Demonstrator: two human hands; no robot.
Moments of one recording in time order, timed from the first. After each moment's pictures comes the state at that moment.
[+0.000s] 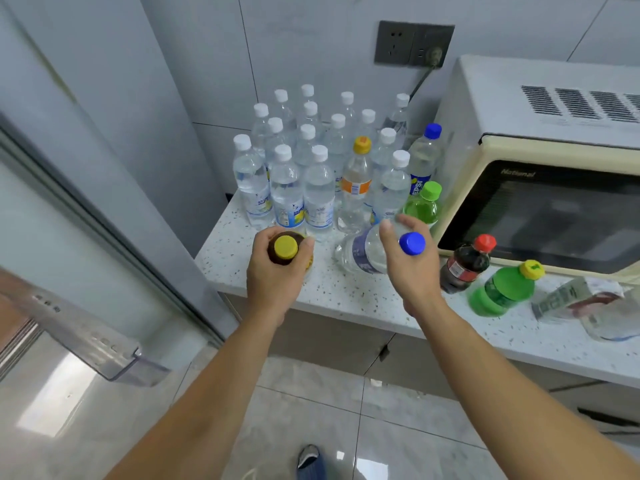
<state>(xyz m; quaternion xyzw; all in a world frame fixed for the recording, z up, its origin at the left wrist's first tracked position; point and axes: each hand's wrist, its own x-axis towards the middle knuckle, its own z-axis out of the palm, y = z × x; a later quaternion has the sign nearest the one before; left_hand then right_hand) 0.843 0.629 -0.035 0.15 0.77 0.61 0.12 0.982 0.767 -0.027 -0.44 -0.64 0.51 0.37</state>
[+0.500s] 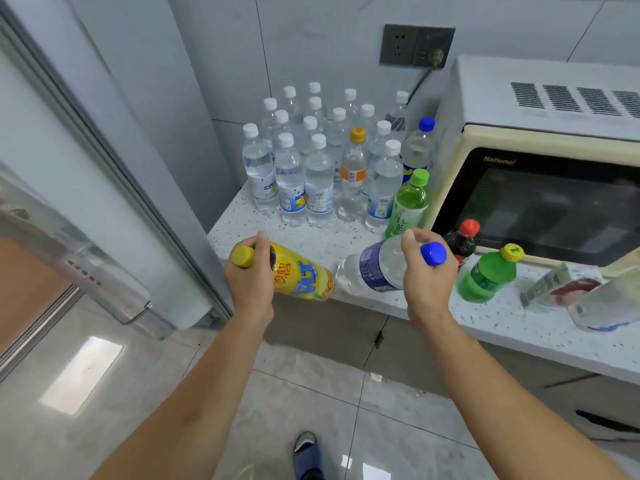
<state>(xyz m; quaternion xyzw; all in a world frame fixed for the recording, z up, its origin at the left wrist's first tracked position) 0.881 0.590 -0.037 -0.01 0.68 0.73 0.09 1.045 0.746 -0.033 -0.41 -0.57 0.54 0.46</state>
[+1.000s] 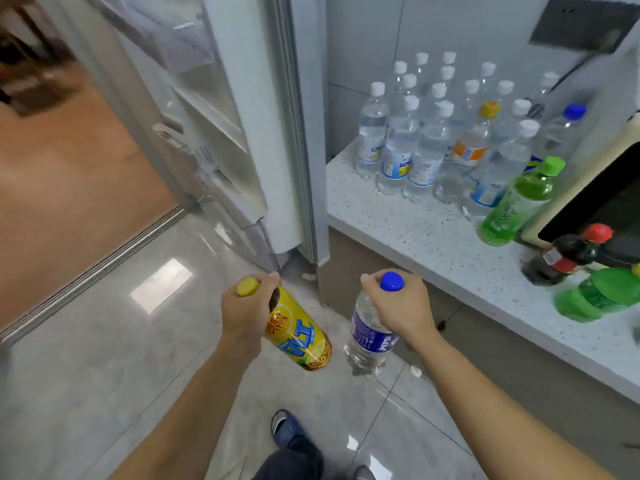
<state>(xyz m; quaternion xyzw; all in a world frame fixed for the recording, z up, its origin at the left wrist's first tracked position) 0.940 0.399 -0.073 -0.16 0.69 0.70 0.09 1.029 0.610 -0.078 -0.33 -0.76 0.55 0.11</state>
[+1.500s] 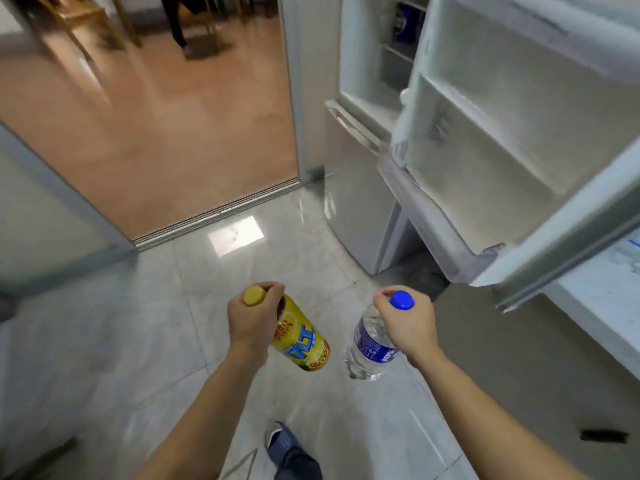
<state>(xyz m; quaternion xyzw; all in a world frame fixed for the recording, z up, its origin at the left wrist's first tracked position) 0.873 0.099 -0.097 -0.29 0.66 0.69 -0.06 0.880 0.327 -0.103 -0.22 -0.81 0.55 0.00</state>
